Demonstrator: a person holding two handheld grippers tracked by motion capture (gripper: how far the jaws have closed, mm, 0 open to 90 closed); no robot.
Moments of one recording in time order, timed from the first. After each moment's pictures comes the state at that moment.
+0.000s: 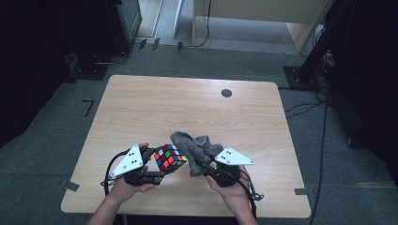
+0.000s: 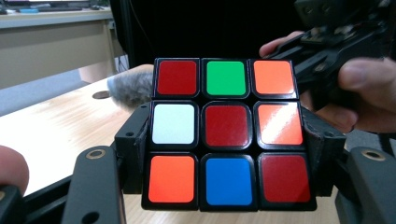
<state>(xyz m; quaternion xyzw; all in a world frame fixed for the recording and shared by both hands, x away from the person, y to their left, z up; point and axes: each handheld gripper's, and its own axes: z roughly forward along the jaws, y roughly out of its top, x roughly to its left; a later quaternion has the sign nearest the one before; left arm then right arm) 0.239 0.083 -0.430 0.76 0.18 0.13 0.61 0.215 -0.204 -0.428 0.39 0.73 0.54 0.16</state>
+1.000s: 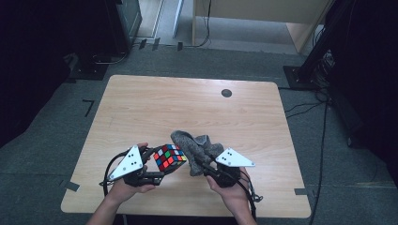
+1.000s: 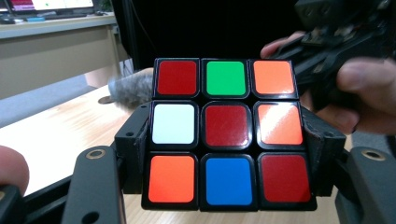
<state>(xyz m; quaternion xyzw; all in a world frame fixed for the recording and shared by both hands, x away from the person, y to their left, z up) 0.235 0.081 -0.428 0.77 0.16 0.15 0.60 0.213 -0.205 -0.430 0.39 0.72 0.55 0.18</state>
